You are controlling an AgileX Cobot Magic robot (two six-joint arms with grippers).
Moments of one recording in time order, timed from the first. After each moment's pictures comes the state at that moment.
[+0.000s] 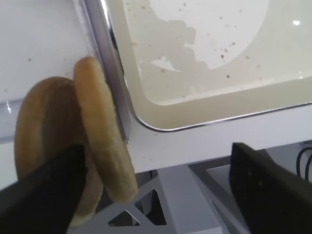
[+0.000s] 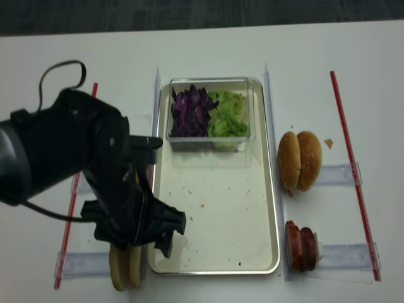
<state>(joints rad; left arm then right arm) -0.62 1.50 -0.89 -0.14 1.07 -0.41 -0.03 -0.02 -0.48 0.08 1.13 -0.07</state>
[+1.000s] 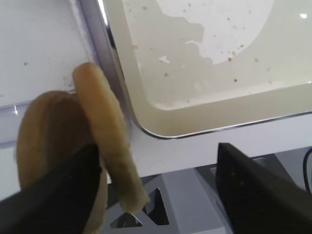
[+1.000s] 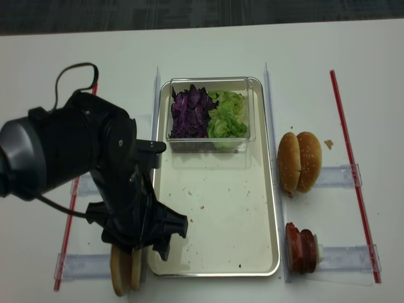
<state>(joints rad) -0.62 1.54 -0.90 -0.14 1.06 -0.40 -0.03 -0.02 -0.48 0.08 1.13 -0.07</state>
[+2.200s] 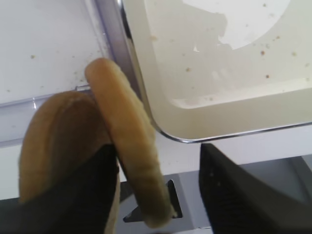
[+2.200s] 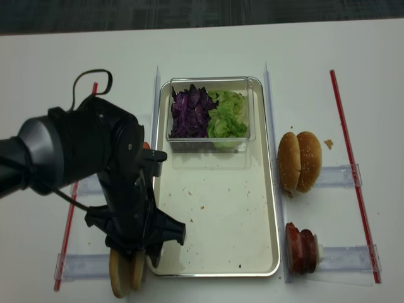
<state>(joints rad) -0.62 1.61 -0.90 -0.11 1.08 -0.40 -0.03 -0.02 -0.48 0.08 1.13 -0.07</state>
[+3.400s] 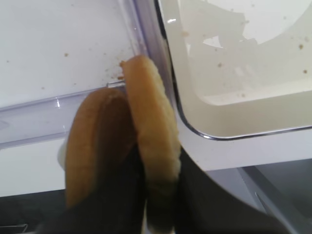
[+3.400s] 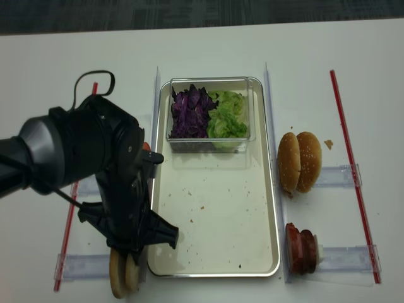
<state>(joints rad) -0.62 1.61 -0.90 -0.04 1.11 -0.40 -0.03 -0.02 -0.48 0.08 1.13 -0.07</state>
